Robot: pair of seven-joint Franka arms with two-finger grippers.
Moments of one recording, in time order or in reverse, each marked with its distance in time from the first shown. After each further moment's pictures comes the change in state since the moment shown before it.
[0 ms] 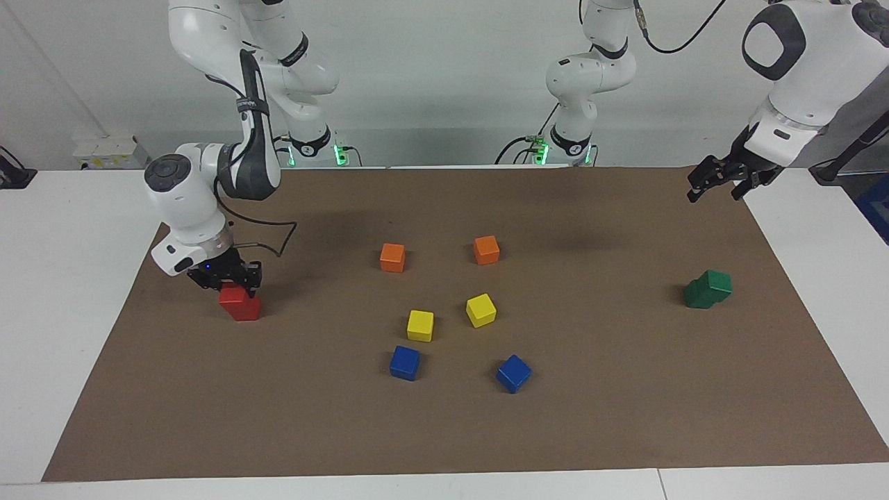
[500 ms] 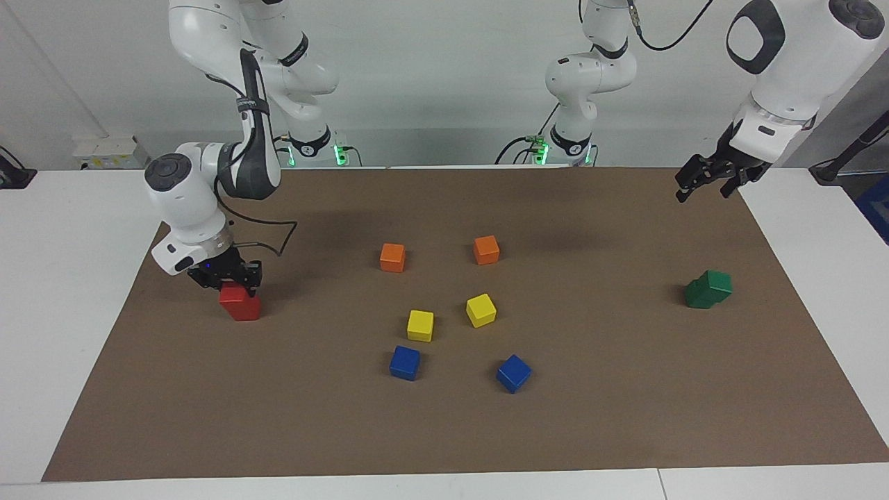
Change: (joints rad) left arm -0.057 -0.007 -0.001 0.003 0.042 0.027 -0.100; right arm 0.000 -0.003 0.000 -0.004 0.000 0.001 0.000
